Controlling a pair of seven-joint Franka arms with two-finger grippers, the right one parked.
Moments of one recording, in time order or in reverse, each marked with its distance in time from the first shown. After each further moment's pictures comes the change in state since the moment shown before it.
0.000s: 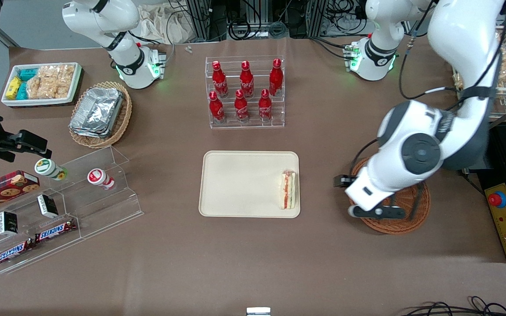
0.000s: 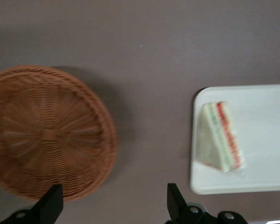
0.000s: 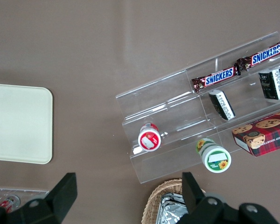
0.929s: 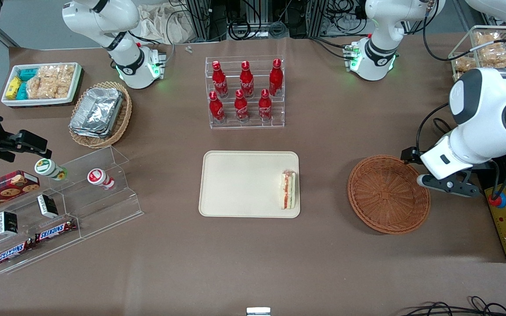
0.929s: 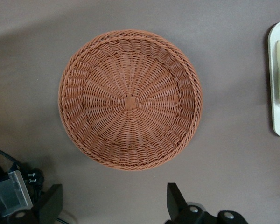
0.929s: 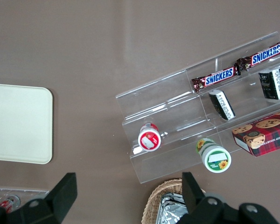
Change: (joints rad) arm -0.069 -0.313 0.373 -0.358 -0.146 0.091 0.488
